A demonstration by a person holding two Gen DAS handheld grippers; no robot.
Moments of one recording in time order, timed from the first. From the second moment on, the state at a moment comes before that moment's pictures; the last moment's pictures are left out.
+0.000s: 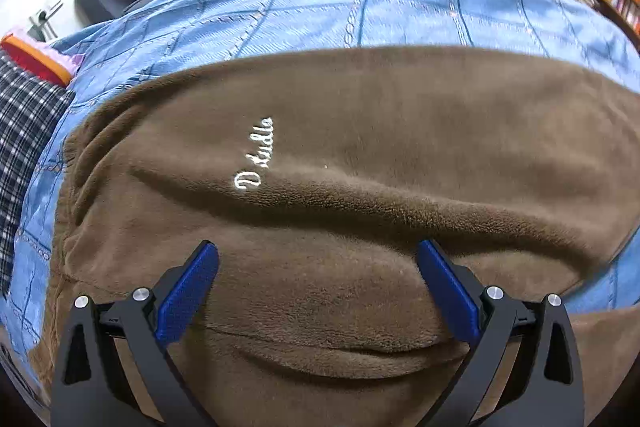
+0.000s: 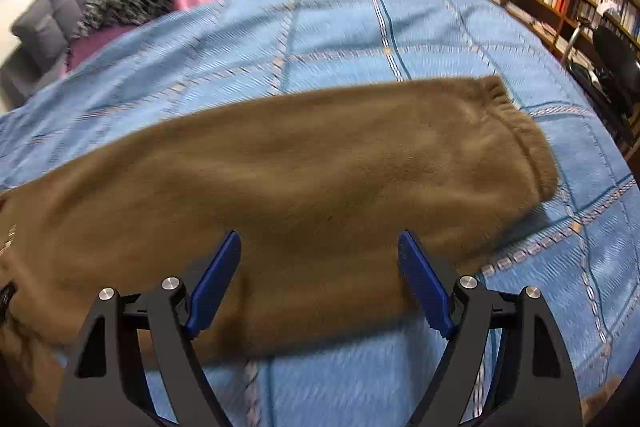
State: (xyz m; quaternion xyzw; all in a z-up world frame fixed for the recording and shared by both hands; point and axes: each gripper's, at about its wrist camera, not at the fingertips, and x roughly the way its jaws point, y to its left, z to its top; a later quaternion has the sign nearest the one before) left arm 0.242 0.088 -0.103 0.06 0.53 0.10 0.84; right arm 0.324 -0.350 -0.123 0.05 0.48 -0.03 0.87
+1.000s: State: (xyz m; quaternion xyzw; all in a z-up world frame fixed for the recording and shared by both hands) left arm 0.330 0.179 -0.114 0.02 0.54 0.12 0.83; right arm 0.392 -0.254 -0.129 0.07 0.49 0.05 0.87
